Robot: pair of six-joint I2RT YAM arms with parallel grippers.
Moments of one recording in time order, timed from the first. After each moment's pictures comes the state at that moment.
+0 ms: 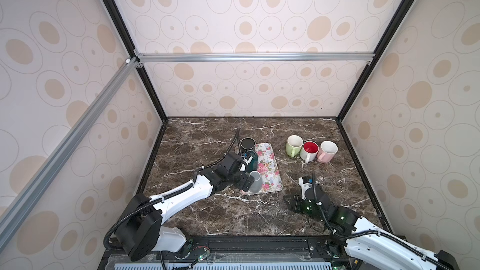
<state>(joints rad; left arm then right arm) -0.74 1.37 0.85 -0.32 0.04 -0.09 0.79 0.64 0.29 -0.35 0.08 0.85</state>
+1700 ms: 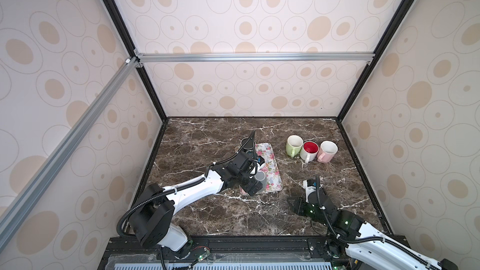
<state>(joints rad) -0.81 1.52 0.99 -0.42 0.13 0.07 0.79 0.52 0.23 -0.43 0.13 0.87</state>
